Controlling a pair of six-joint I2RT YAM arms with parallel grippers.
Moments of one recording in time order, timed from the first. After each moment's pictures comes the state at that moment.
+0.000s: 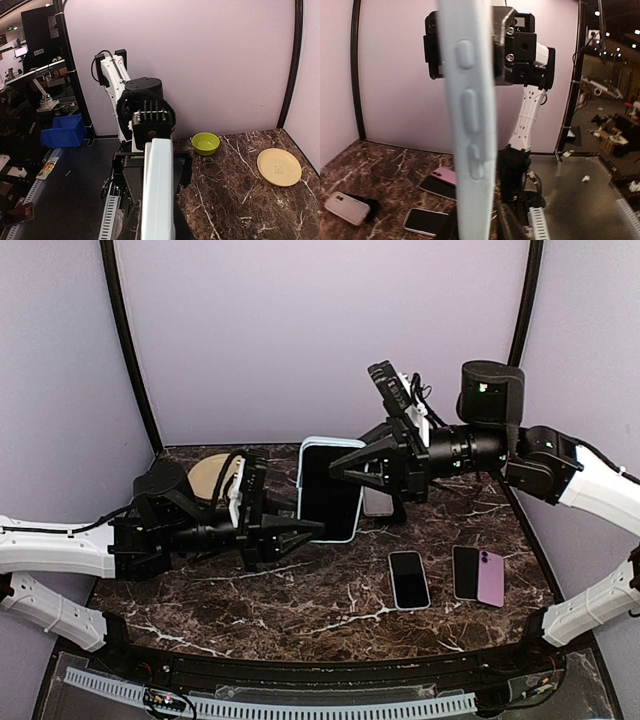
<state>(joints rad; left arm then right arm) -1.10 1.17 0.77 0.48 0.38 -0.11 1.03 1.25 1.34 -0.23 -0.61 0.00</state>
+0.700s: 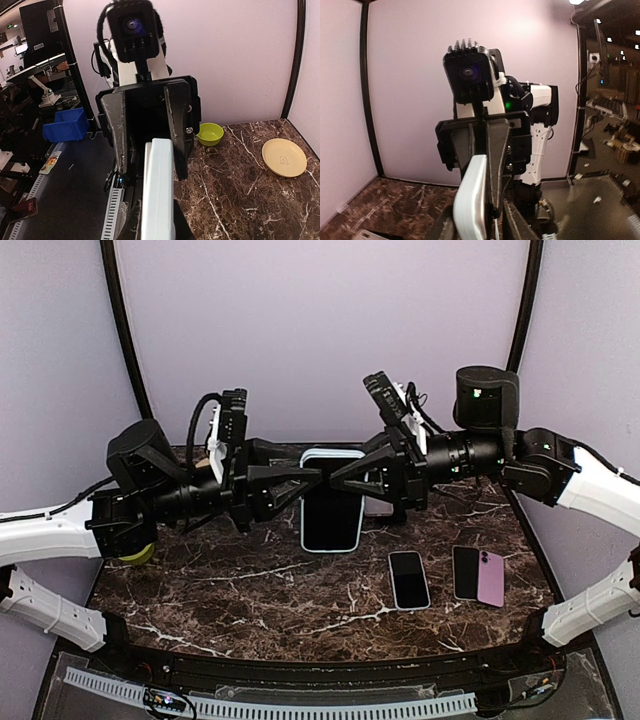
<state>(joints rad) -1.10 1.16 0.97 0.37 0.35 -0.05 1.03 1.25 1.32 -0.27 -0.61 0.00</state>
